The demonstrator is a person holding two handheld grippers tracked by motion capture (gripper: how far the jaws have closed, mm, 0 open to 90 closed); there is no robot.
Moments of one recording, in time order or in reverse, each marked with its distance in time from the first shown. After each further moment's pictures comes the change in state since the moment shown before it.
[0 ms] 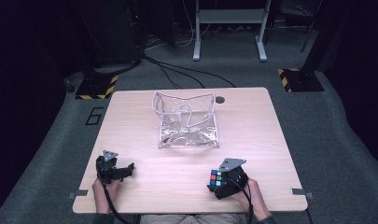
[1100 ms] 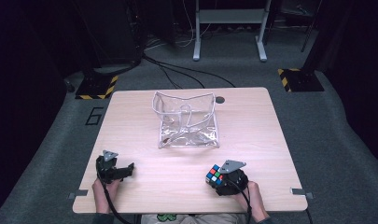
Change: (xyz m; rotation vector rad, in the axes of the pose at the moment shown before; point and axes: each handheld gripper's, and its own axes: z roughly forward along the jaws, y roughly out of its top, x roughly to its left) left arm 0.000 0.000 0.000 0.001 0.000 0.000; right arm -0.001 -0.013 0.009 0.004 -0.059 0.019
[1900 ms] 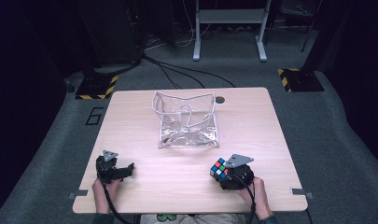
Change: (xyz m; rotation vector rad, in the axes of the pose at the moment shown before) left arm 0.000 0.000 0.000 -0.002 -0.002 0.001; right arm -0.012 0.012 -0.022 -0.042 -0.060 0.039
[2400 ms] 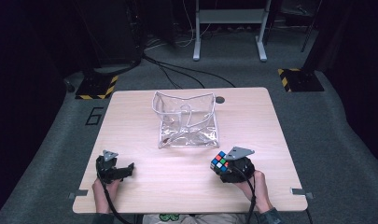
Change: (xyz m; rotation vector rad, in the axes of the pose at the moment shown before) left arm 0.000 0.000 0.000 -0.001 0.000 0.000; right arm -0.010 0.019 -0.006 -0.005 -0.021 0.008
